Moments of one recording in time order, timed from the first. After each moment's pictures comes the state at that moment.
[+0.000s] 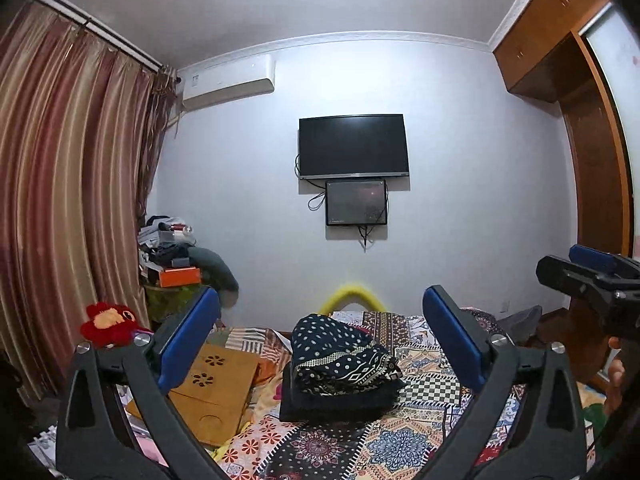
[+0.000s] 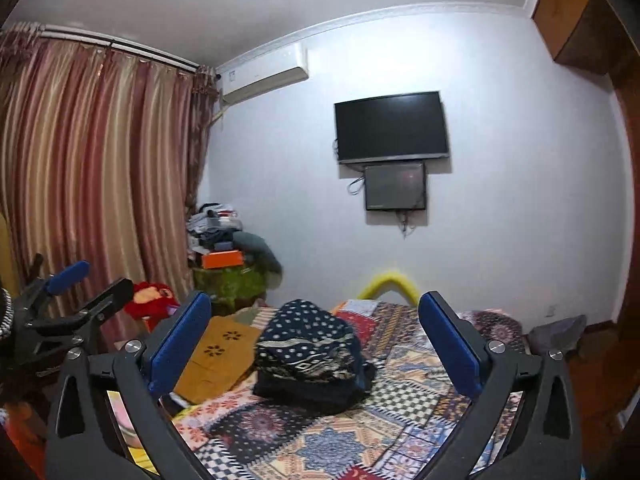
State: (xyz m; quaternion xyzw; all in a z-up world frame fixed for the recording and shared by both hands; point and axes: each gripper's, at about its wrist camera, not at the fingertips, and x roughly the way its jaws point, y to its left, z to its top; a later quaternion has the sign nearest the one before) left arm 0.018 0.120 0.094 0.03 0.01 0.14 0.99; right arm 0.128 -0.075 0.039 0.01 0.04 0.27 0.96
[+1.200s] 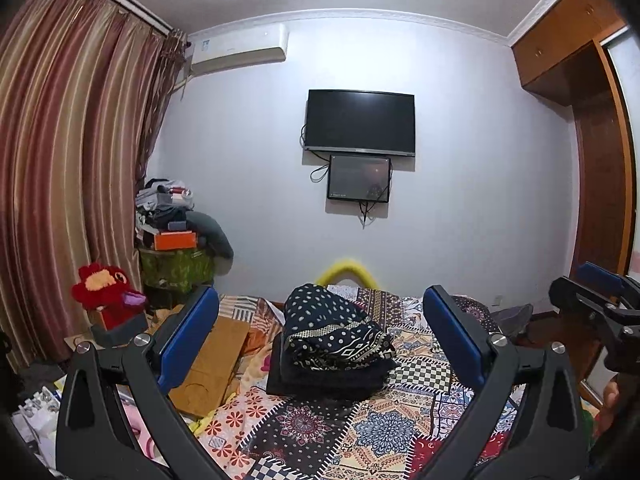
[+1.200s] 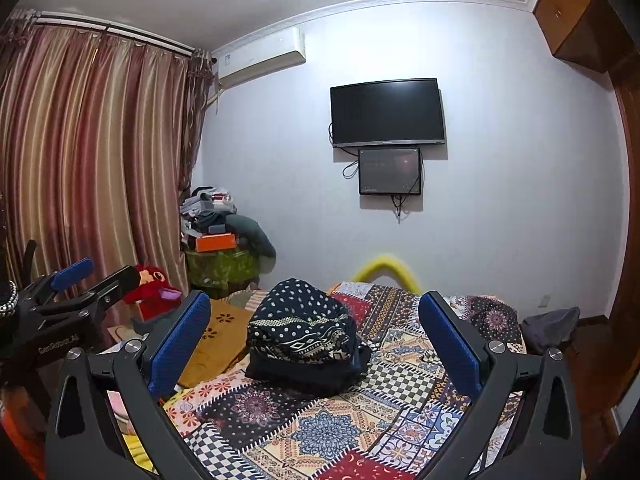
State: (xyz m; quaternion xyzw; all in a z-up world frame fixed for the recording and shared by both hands) left arm 0.029 0.139 0.073 -0.03 0.05 0.14 0.99; right arm 0.126 -0.074 0.033 0.01 0.07 0.27 0.96
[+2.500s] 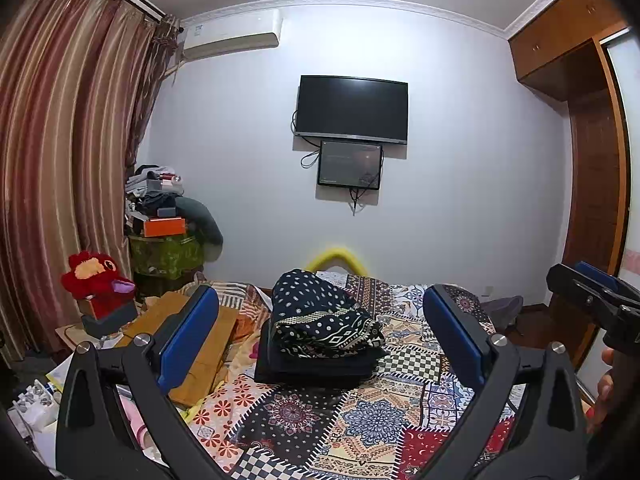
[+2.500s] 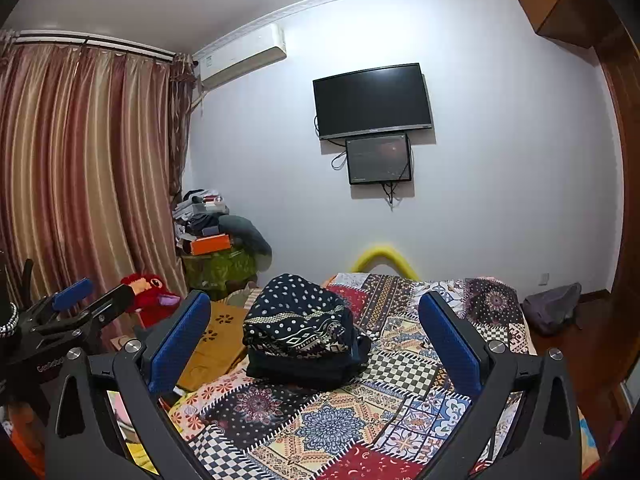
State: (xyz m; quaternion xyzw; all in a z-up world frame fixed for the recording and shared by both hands) left arm 0.039 0.134 0.067 -0.04 0.08 0.12 0.99; right arm 0.135 -0.090 0.033 0.04 0.09 0.26 0.96
